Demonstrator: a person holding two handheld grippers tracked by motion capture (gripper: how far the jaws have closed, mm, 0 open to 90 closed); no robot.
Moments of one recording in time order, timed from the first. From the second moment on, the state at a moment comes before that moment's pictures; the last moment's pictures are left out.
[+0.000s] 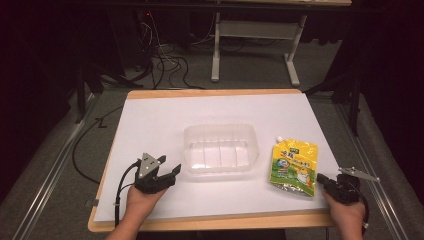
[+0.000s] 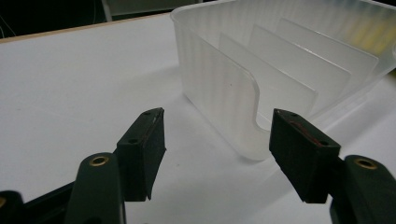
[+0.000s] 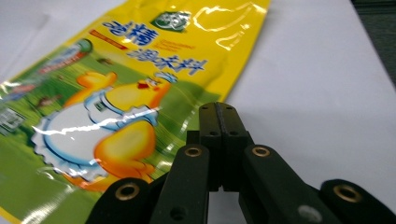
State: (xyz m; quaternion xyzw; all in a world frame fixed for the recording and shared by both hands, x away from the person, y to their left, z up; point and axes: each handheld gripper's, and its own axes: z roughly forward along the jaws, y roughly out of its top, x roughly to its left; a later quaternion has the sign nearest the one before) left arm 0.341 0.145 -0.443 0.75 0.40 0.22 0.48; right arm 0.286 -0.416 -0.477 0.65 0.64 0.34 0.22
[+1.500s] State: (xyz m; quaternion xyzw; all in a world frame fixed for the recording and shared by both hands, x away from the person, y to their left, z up) left arm 0.328 0.178 -0.449 0.74 0.43 0.22 0.47; right arm 0.393 -0.448 -0.477 0.69 0.56 0.44 0.15
